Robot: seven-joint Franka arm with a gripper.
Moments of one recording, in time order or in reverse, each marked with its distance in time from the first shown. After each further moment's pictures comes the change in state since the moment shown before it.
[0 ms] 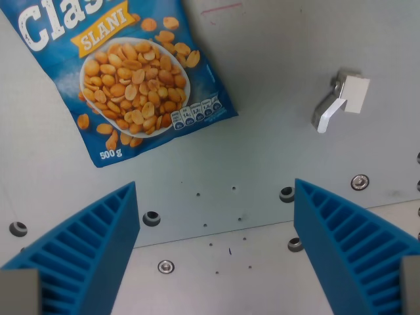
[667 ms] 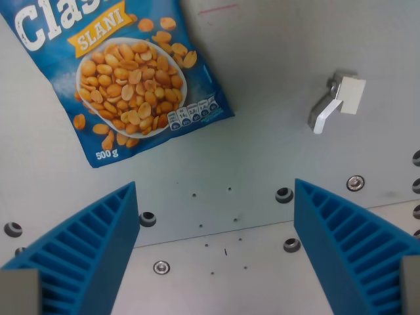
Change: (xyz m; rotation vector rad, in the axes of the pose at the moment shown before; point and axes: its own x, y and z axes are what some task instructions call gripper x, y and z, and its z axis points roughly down) arm 0.000 0.002 0.000 -0.012 0.001 -0.007
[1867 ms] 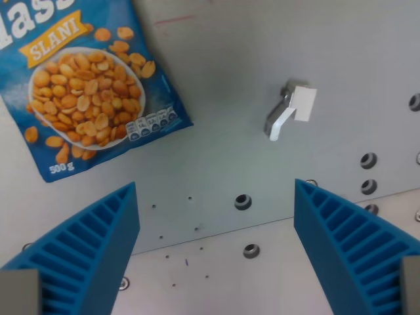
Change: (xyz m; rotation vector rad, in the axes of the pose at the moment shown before) arm 0.001 0.001 -0.001 -0.144 0.025 -0.010
